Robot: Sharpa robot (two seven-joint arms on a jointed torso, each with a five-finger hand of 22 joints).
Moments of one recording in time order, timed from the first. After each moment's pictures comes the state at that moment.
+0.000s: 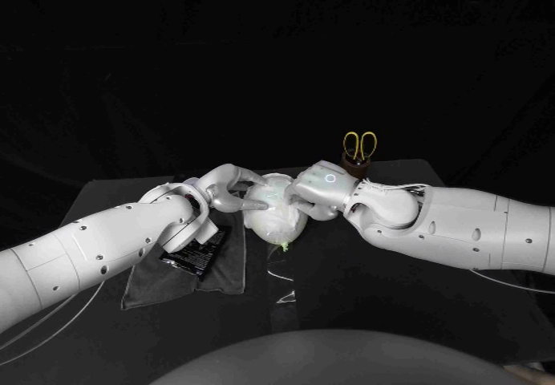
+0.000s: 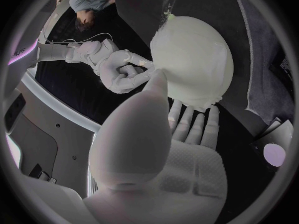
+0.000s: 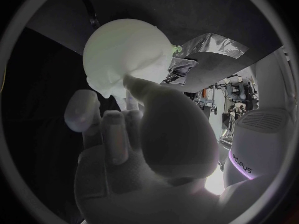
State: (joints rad) left arm 1.09 -0.61 -0.07 1.27 -0.90 -0.22 0.14; left_hand 1.64 -0.17 0.04 0.29 0.05 0.65 0.18 0.18 0.19 0.52 0.18 0.05 0.05 0.29 0.22 0.10 0.05 0.08 0.47 0.29 0.05 0.08; right arm 1.13 -0.78 -0.18 1.51 -1.98 -0.53 -0.05; right_hand 1.44 -0.19 0.56 0.03 0.05 1.04 0.08 0.38 0.31 1.47 0.00 1.52 1.31 1.46 -0.06 1.57 1.31 0.10 1.35 0.06 1.06 1.31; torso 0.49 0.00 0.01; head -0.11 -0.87
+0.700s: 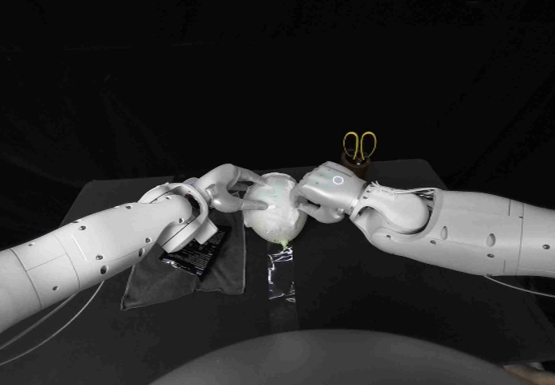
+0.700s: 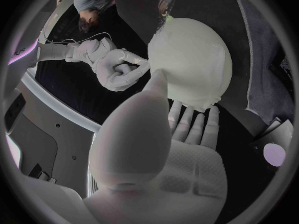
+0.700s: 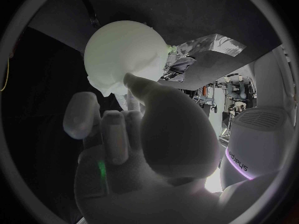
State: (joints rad) left arm 1.09 -0.61 -0.07 1.27 -0.90 -0.21 0.14; left_hand 1.64 -0.17 0.04 0.29 0.05 0.65 0.18 0.18 0.19 0.52 0.18 0.05 0.05 0.29 0.22 0.10 0.05 0.08 0.47 0.29 0.05 0.08; right arm 1.12 -0.83 -0.18 1.57 -1.99 -0.56 -0.07; right_hand 1.40 -0.16 0.55 0.04 0.05 1.11 0.07 0.42 0.34 1.46 -0.01 1.54 1.31 1.46 -0.06 1.57 1.31 0.10 1.38 0.05 1.12 1.31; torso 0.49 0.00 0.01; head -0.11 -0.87
